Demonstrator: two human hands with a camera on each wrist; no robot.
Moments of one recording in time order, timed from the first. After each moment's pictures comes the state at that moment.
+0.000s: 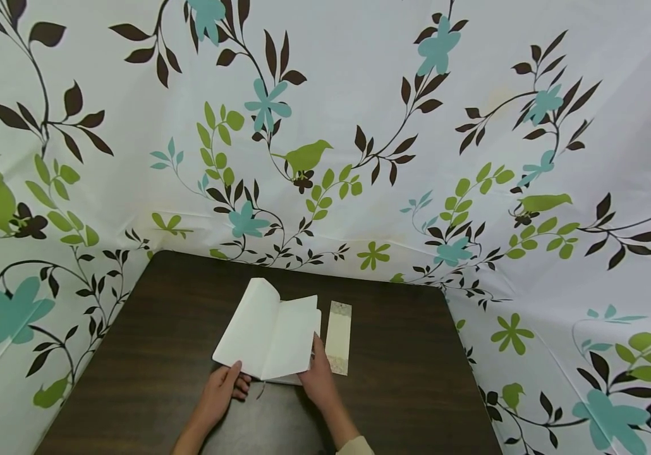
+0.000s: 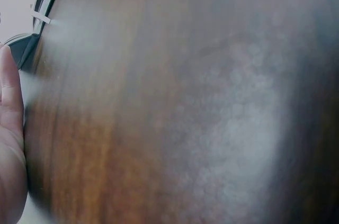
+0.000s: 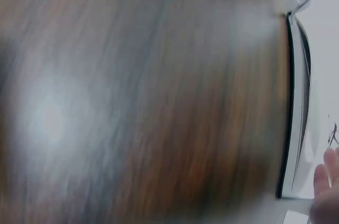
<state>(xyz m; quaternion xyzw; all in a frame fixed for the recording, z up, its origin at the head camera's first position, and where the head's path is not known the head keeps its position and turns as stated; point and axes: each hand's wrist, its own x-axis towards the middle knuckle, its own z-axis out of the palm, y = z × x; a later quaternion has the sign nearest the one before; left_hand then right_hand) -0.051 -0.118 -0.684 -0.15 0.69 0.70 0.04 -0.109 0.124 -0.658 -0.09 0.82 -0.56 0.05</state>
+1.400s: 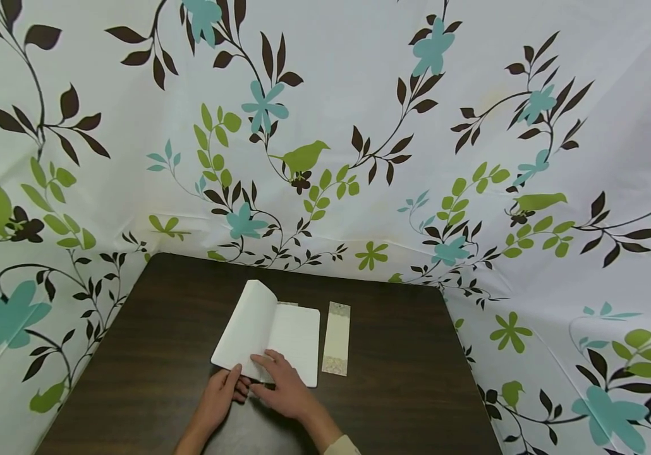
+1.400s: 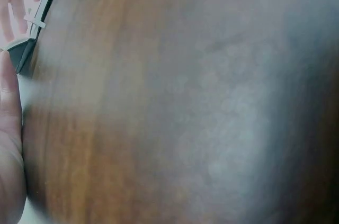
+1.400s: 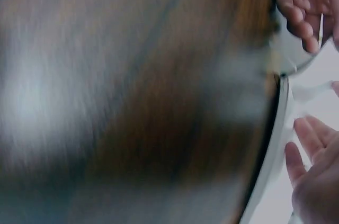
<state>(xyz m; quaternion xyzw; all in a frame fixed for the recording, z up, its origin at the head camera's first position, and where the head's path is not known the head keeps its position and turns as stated) -0.052 -0.116 -0.687 -0.14 0.71 0.69 0.04 -0.091 0.078 -0.644 -0.26 0.90 -0.32 0.14</state>
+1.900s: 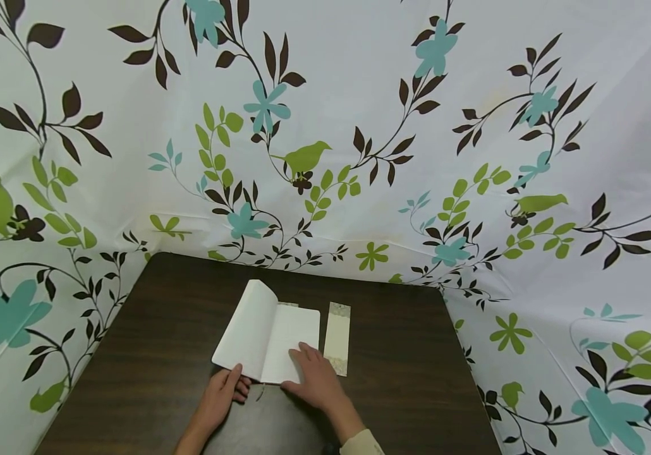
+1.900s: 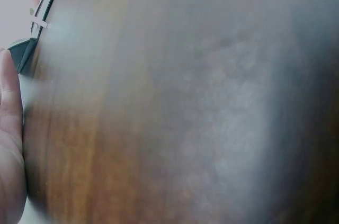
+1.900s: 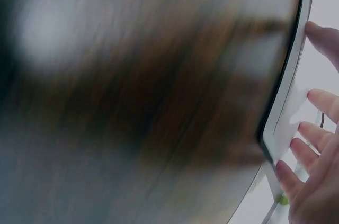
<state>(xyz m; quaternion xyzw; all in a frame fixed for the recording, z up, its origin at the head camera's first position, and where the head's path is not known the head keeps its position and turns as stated) -0.052 -0.116 -0.691 -0.13 0.72 0.68 0.03 -0.113 0.133 -0.653 -0.24 0.96 -0.12 0.04</state>
